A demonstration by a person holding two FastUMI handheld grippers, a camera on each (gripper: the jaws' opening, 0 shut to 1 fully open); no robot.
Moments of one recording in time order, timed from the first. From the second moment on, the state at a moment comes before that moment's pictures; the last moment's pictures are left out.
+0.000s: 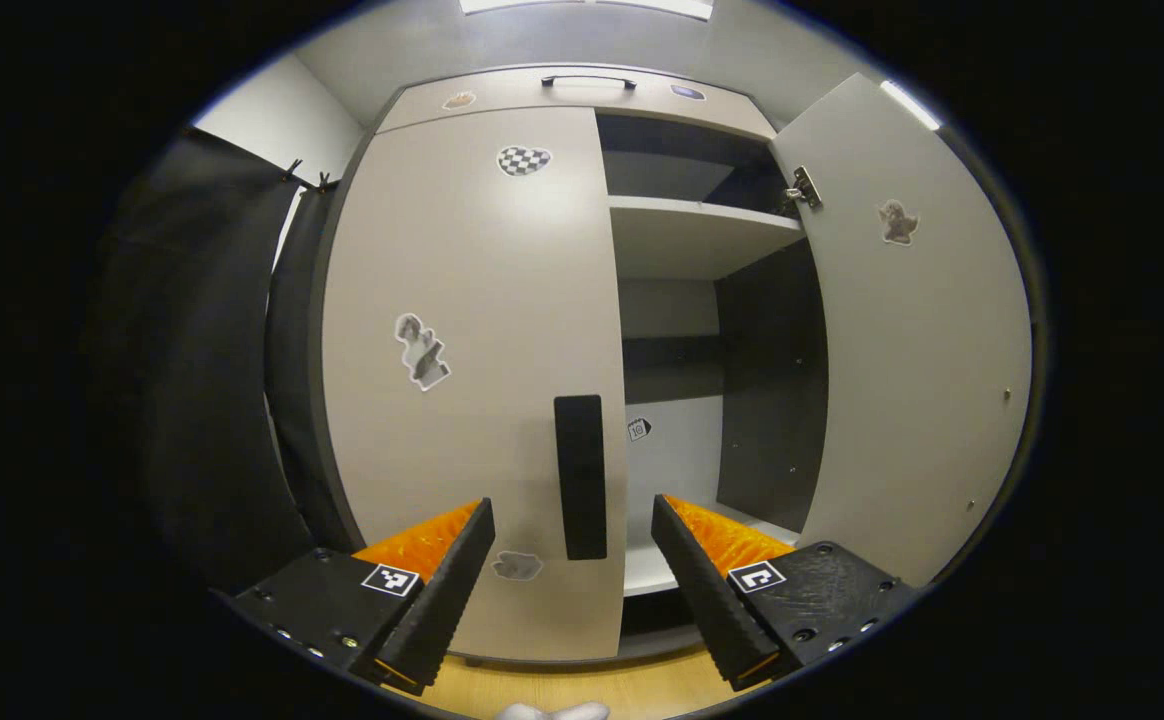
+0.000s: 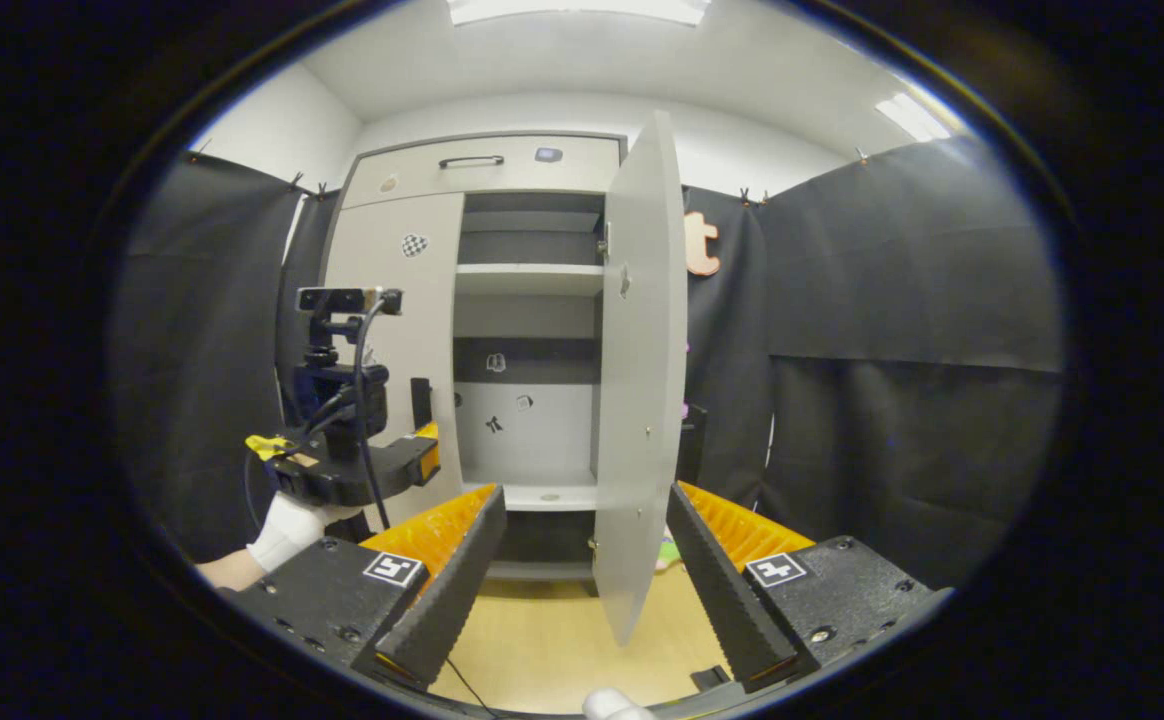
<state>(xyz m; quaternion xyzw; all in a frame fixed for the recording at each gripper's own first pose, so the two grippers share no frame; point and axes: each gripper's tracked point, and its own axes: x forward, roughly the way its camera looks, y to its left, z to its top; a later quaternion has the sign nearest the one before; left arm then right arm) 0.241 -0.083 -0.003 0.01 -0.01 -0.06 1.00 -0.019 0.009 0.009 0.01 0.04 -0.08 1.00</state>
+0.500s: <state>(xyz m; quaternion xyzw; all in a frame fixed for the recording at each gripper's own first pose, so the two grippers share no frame) 0.301 -0.085 -0.022 -0.01 0.02 -0.04 1.00 -0.023 0.002 0.011 0.00 0.04 -0.12 0.99</state>
